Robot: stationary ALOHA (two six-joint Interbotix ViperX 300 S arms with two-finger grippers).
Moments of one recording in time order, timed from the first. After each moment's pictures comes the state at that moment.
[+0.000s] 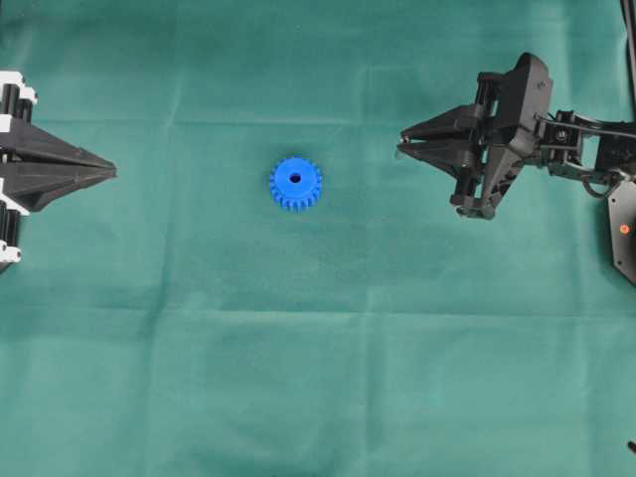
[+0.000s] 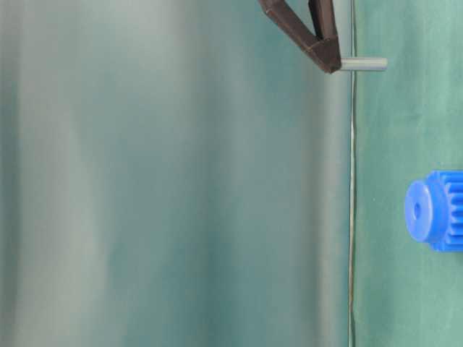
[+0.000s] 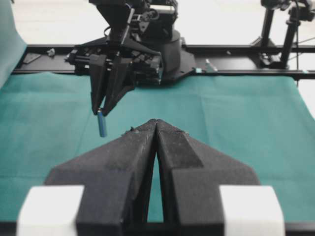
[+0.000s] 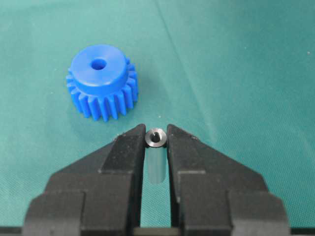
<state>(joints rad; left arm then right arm) 0.00 -0.96 1.18 0.02 -0.23 0.00 -0.19 -0.21 1.10 0.11 -0.51 -0.06</state>
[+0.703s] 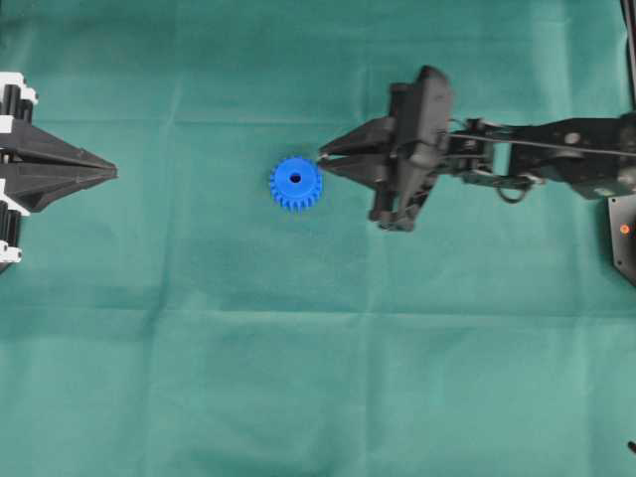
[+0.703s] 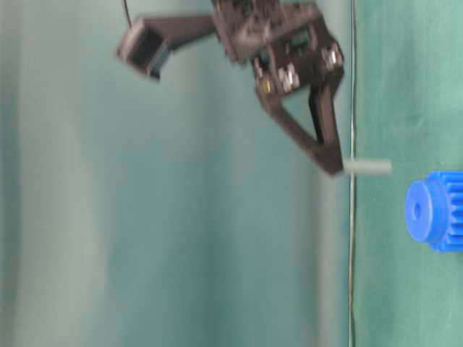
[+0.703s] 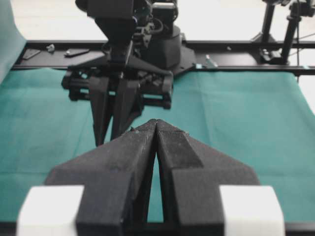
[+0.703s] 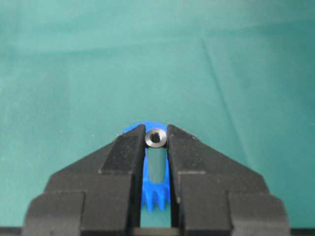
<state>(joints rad) 0.00 -0.97 1.18 0.01 -0.22 0.00 -0.11 0.06 0.78 0.10 -0.45 -0.06</state>
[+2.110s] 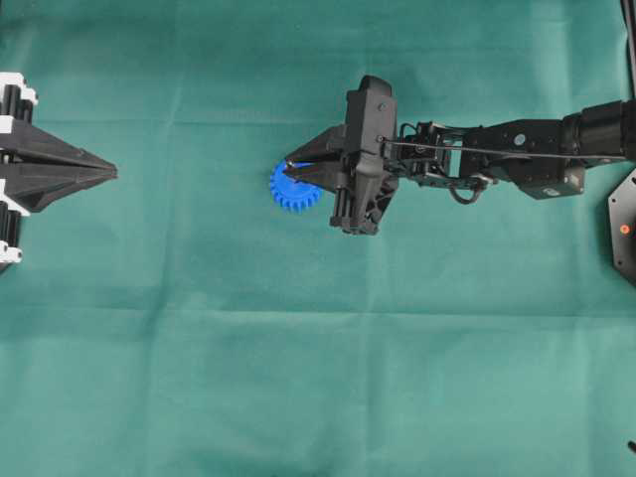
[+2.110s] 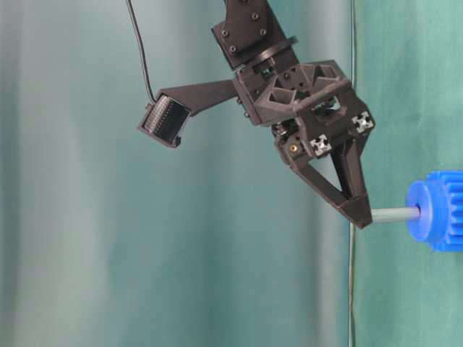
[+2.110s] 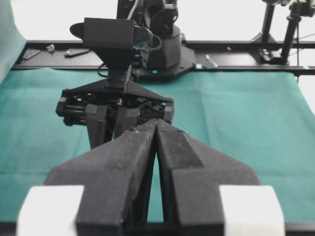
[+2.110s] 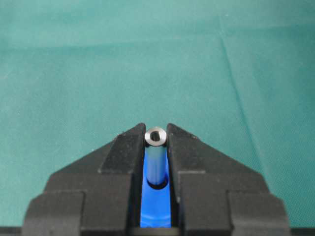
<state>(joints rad) 0.00 -0.96 1.18 0.01 -0.22 0.00 -0.10 0.18 0.66 0.08 -0.39 -0.08</state>
